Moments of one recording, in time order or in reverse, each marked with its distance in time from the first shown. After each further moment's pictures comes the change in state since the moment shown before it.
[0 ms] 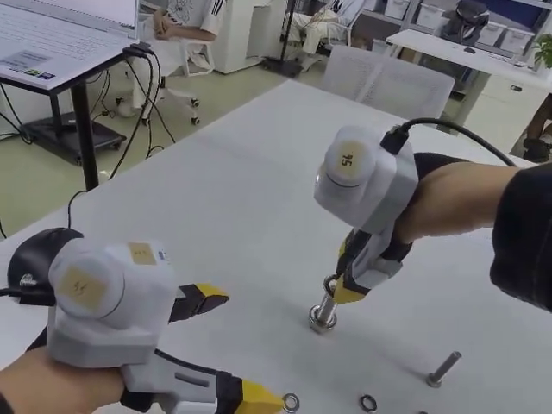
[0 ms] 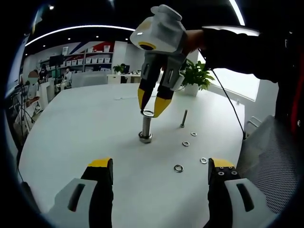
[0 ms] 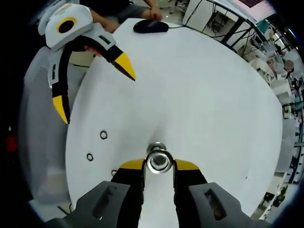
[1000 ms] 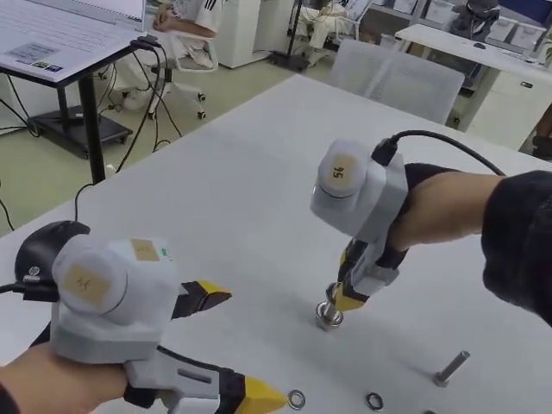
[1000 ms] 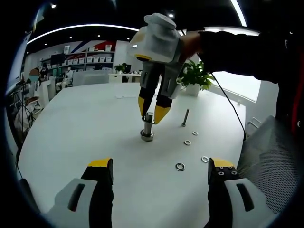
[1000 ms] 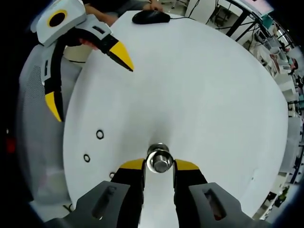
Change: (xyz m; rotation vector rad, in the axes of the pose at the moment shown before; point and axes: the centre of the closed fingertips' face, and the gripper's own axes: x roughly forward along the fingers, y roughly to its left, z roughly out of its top) left arm -0.001 0.003 -0.005 -0.013 0.000 0.007; right arm 0.025 -0.001 -0.004 0.007 0.045 0.041
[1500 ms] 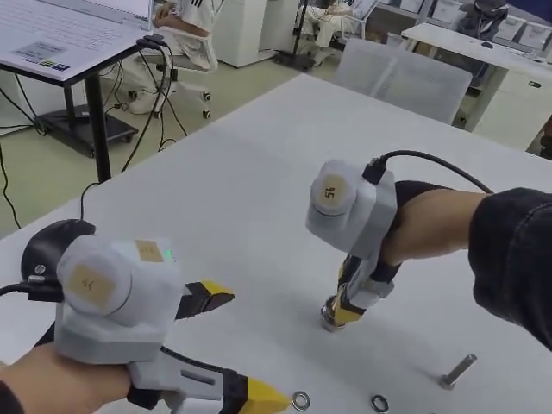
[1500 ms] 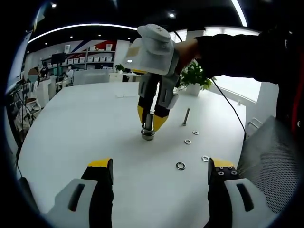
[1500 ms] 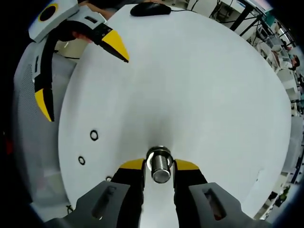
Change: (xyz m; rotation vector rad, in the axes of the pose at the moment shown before) left arm 0.000 0.001 -0.002 -0.005 0.004 0.002; right arm 0.018 0.002 -0.002 0.004 0.026 0.016
